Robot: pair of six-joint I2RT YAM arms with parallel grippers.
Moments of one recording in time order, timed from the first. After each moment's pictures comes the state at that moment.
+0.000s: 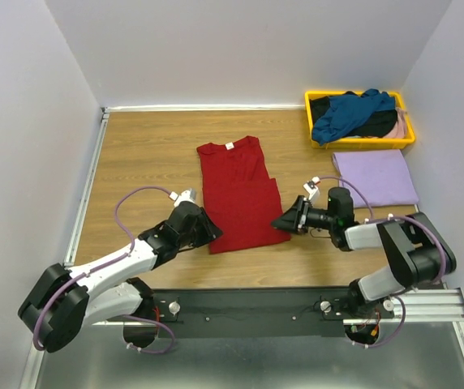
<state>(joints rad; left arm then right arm) -0.70 1.05 0.42 -0.06 -0.02 -1.00 0.28 1.49 0.31 0.73 -0.90 0.91</state>
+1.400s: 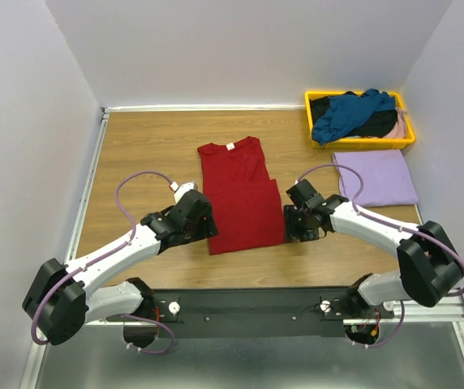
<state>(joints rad) -0.73 1.11 0.66 -0.49 -0.17 -0.88 0.62 1.39 0.76 -0.58 0.04 0.58</state>
